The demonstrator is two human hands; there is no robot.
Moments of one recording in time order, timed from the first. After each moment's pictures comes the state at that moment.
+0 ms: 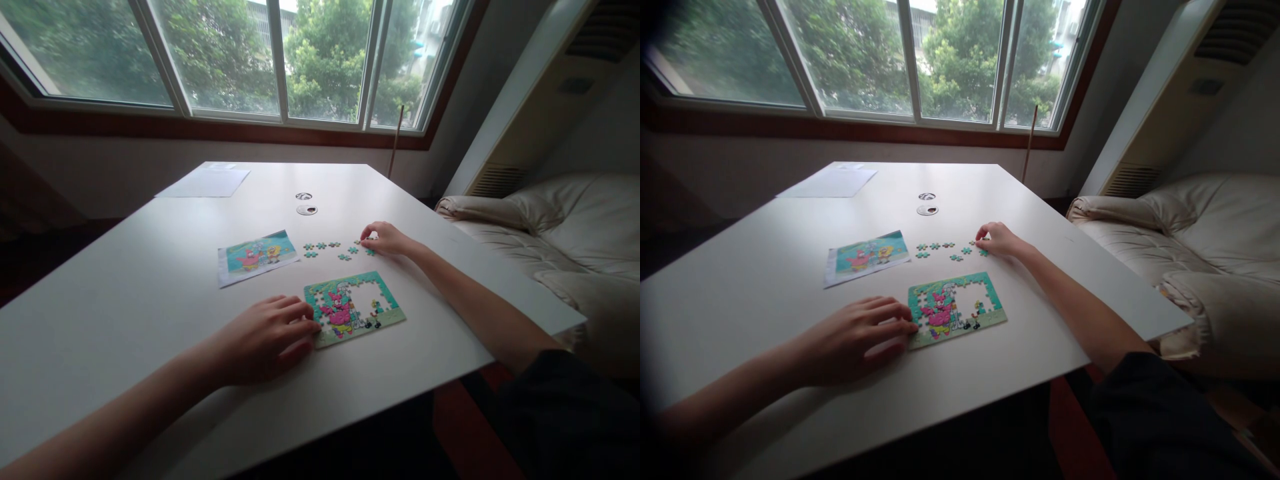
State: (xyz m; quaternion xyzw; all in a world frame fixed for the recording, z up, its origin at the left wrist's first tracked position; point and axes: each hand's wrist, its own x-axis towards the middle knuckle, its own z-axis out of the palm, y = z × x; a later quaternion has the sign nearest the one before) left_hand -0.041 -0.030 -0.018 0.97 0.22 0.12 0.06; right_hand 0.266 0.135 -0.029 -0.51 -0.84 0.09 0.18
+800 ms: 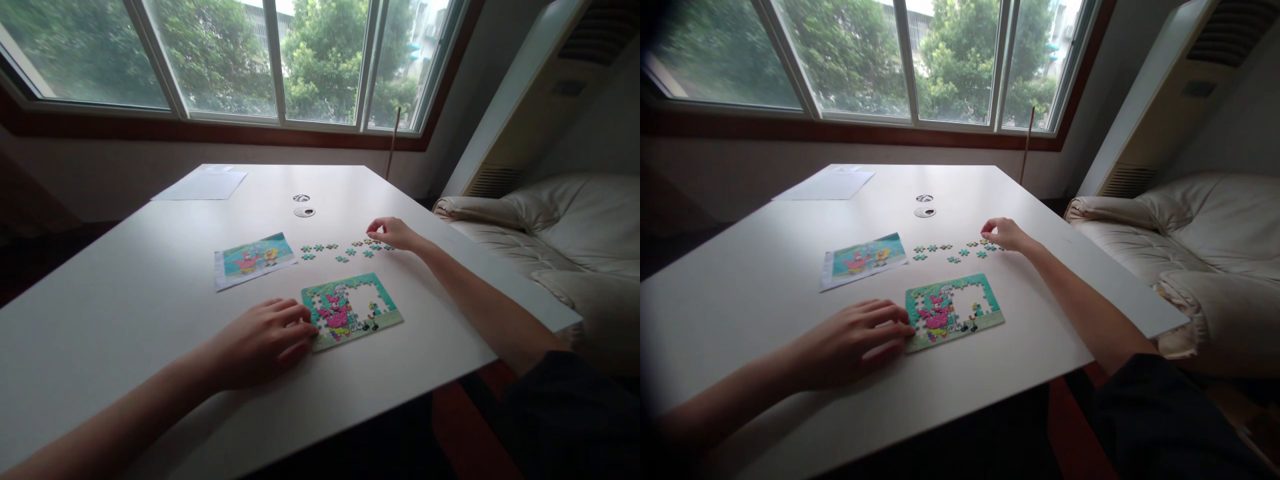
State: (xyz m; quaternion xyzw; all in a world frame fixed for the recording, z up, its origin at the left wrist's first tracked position) left_hand -0.039 -0.028 -0.018 0.97 0.22 0.12 0.05; right_hand 0.283 0.131 -0.013 -0.55 -0.81 0.09 0.19
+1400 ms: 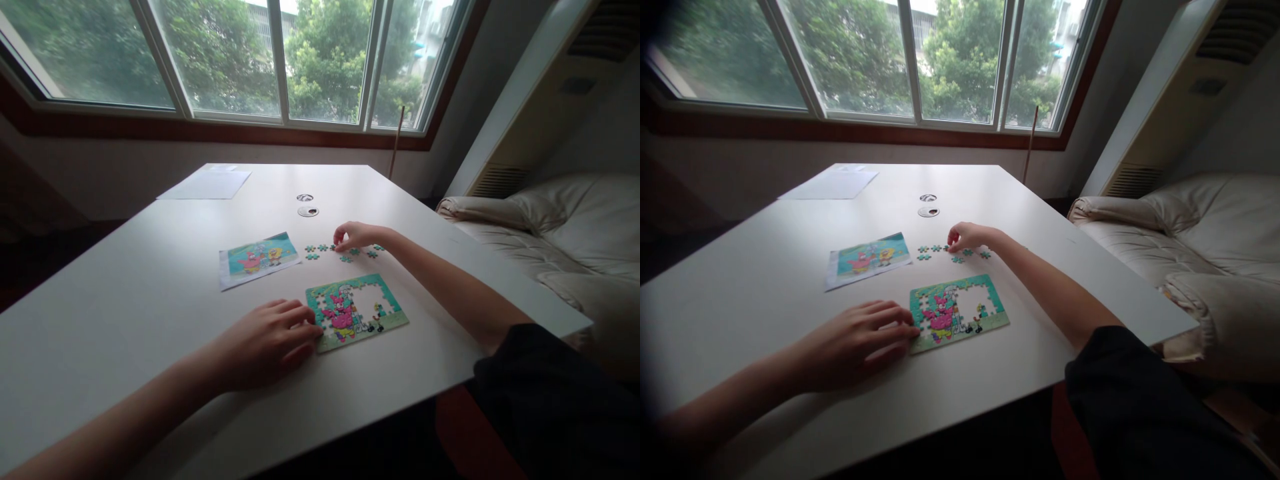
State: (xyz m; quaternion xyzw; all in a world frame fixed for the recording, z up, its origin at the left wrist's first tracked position) left_hand -0.039 -0.030 -0.015 0.97 0.22 0.12 0.04; right_hand 0.201 0.157 -0.006 -0.47 -0.85 0.24 0.03
